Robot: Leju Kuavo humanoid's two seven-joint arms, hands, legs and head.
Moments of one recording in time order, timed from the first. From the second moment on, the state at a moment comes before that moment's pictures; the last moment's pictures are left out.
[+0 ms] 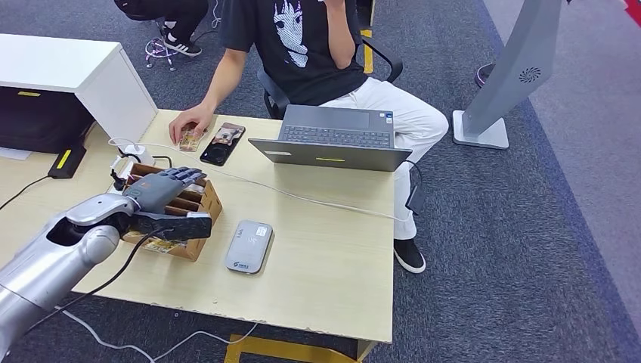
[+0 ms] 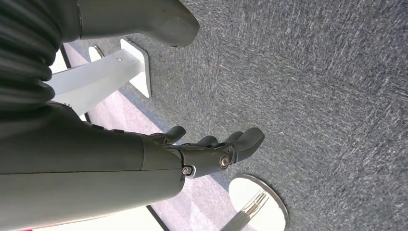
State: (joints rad) left arm -0.67 0.65 -0.77 -1.27 -0.60 -0.25 0.00; right arm -0.10 0.18 -0.72 -0.21 1.32 -0.34 0.22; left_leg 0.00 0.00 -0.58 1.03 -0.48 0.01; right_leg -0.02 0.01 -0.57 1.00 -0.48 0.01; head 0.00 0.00
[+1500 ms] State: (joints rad) left arm -0.64 0.54 -0.65 -1.26 -0.81 -0.12 0.07; right arm -0.10 0.18 -0.73 -0.21 1.32 -0.34 0.21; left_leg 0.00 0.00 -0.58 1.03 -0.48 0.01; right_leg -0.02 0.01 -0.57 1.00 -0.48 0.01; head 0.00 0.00
